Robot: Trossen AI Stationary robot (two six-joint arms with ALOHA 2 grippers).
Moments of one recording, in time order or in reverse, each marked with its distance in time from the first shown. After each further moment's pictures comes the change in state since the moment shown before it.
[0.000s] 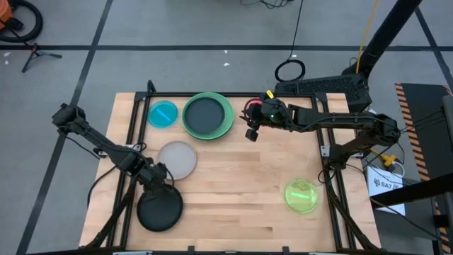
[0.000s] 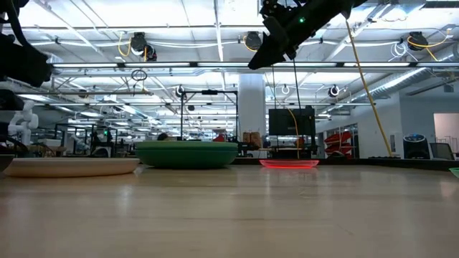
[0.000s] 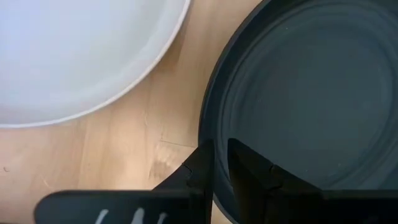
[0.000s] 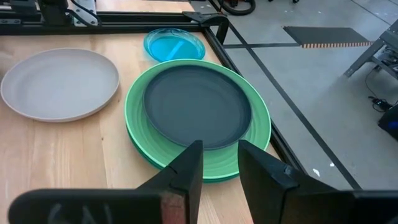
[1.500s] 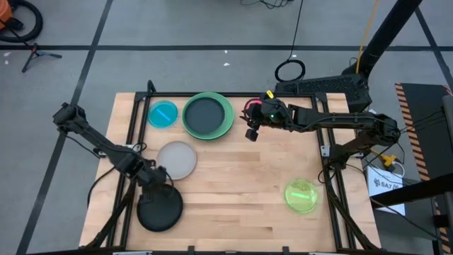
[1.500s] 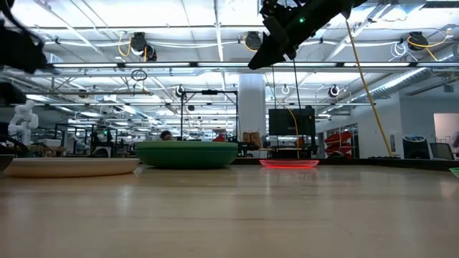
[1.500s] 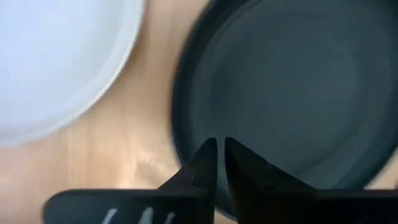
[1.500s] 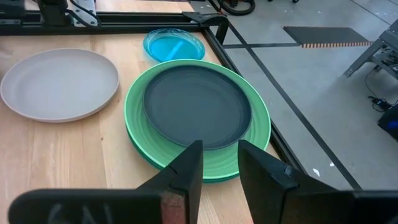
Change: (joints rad) left arm -0.030 0.000 0.044 0.002 0.021 0.108; right arm 0.000 0.000 0.000 0.000 0.000 0.001
